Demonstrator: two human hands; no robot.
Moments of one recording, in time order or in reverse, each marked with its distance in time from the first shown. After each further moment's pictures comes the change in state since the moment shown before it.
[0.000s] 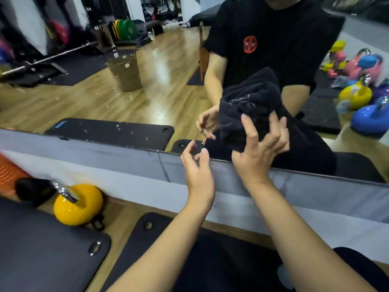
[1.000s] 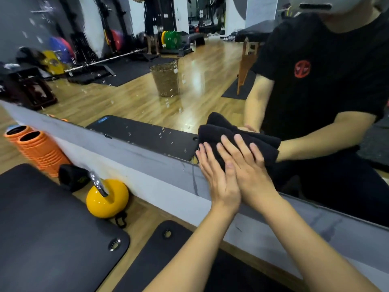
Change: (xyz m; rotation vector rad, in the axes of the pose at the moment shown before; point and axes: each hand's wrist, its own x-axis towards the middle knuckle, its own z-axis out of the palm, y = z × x) left_hand 0.054 -0.034 -0.017 0.253 0.171 0.398; right_hand -0.008 -0.060 0.041 -0.005 -0.431 -0.648
